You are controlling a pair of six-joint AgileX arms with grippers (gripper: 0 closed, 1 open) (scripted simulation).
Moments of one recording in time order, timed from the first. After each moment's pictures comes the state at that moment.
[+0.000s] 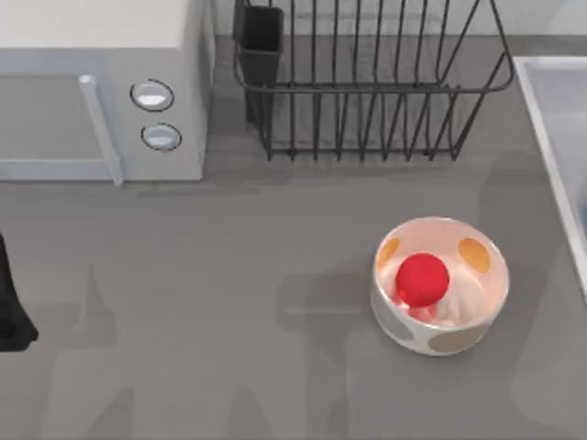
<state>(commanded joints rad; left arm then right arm) 0.00 0.00 0.00 0.00 0.00 0.00 -0.36 2.53 2.27 -1.24 -0.02 -0.37</state>
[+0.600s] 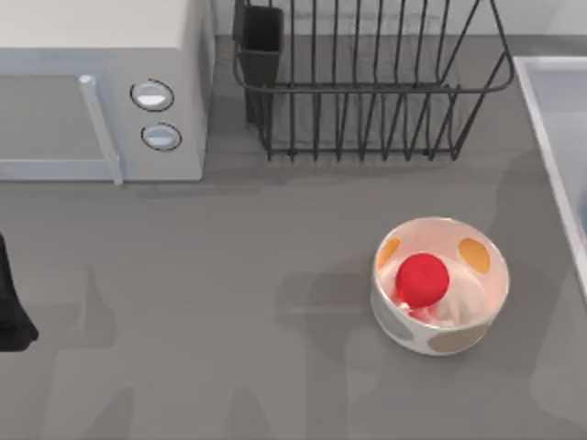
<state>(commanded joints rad) 0.00 0.00 0.00 0.00 0.00 0.00 -0.38 2.57 2.33 -1.23 -0.03 -0.36</state>
